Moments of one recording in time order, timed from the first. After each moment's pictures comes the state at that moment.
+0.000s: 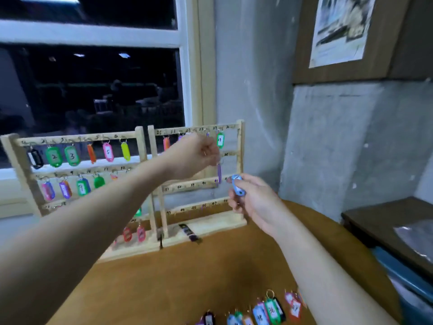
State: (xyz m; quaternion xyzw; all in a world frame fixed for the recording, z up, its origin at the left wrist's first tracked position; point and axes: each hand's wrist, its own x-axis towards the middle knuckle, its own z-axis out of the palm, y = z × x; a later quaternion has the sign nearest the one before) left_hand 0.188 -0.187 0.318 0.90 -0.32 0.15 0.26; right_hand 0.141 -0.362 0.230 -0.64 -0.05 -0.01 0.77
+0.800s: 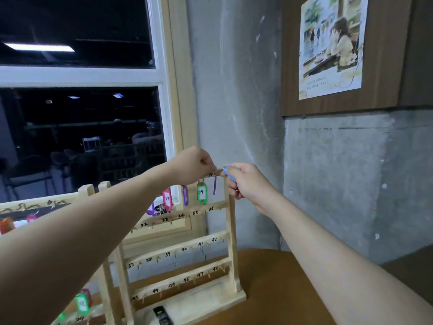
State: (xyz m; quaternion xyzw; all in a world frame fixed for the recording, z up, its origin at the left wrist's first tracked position) left_hand 0.356 -0.254 0.370 0.93 -0.26 0.14 0.23; right_hand 0.318 -0.415 0.313 -0.75 -0.09 -0.14 0.64
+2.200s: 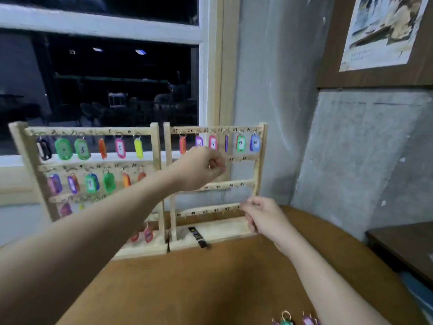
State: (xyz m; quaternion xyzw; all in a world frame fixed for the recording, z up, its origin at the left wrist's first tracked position) left_hand 0.224 -0.164 0.292 0.92 -0.28 0.15 0.24; right_hand 0.188 -0.366 0.191 -0.83 -0.04 -0.05 0.56
